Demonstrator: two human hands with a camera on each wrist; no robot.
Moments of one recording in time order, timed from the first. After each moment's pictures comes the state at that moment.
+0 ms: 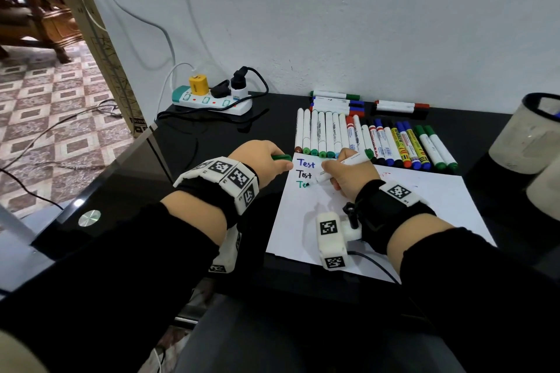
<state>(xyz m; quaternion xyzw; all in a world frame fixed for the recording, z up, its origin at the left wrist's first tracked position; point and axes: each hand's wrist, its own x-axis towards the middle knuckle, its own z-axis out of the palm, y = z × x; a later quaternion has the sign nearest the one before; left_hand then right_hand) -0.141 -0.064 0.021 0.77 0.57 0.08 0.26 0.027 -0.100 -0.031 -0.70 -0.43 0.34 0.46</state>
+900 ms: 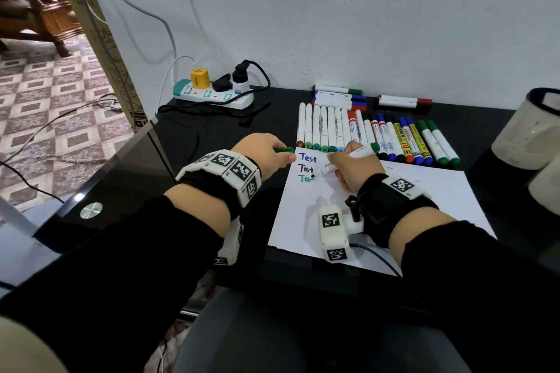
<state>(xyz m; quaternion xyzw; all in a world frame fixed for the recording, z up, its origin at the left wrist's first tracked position) -0.140 -0.056 0.009 0.76 0.57 0.11 0.29 0.029 -0.097 -0.032 -0.69 -0.39 0.36 0.49</state>
